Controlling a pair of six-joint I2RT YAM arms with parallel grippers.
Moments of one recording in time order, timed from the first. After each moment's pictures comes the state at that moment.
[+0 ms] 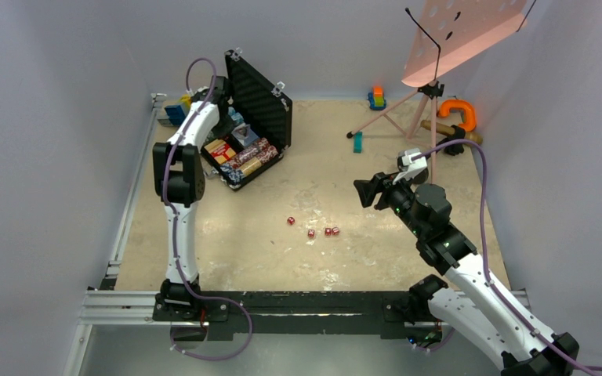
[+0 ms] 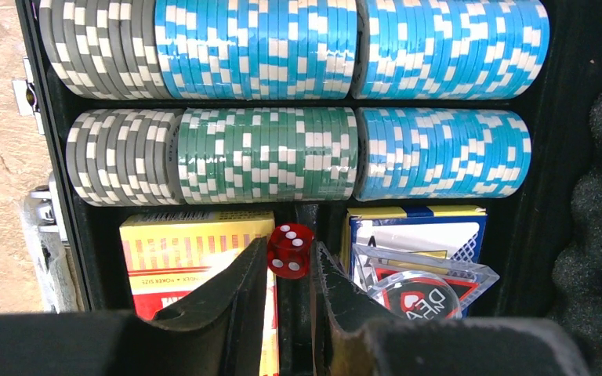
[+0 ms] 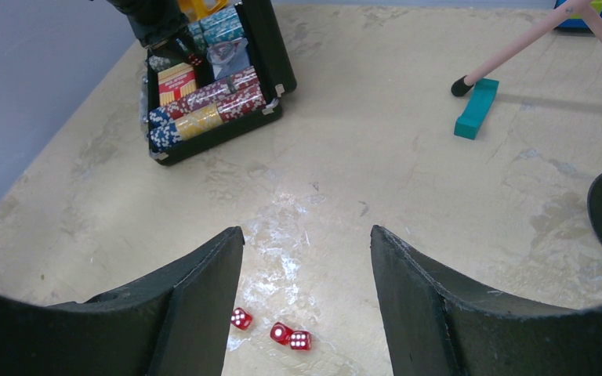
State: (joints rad) left arm -0.10 2.38 2.13 -0.86 -0.35 -0.80; right arm 0.52 0.68 0.60 -0.06 0.04 0.29
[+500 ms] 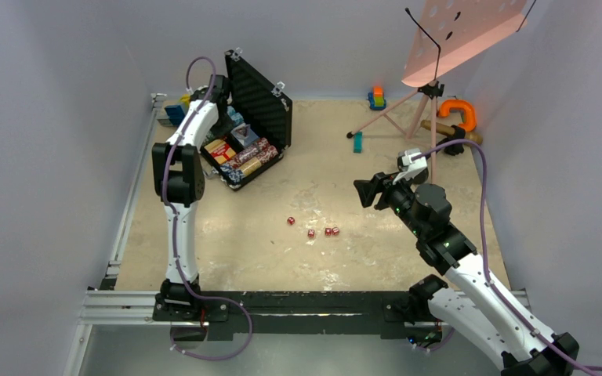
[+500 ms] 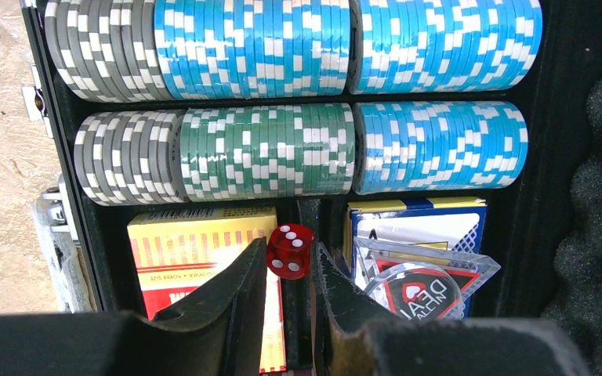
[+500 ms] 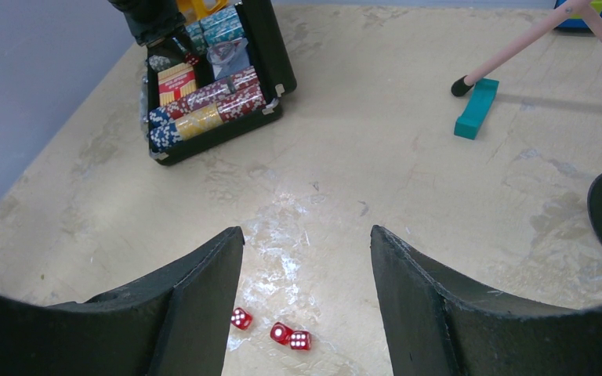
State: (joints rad) left arm -0.10 2.38 2.15 -0.88 -0.34 -0.76; right arm 0.52 0.68 0.60 -0.06 0.04 0.29
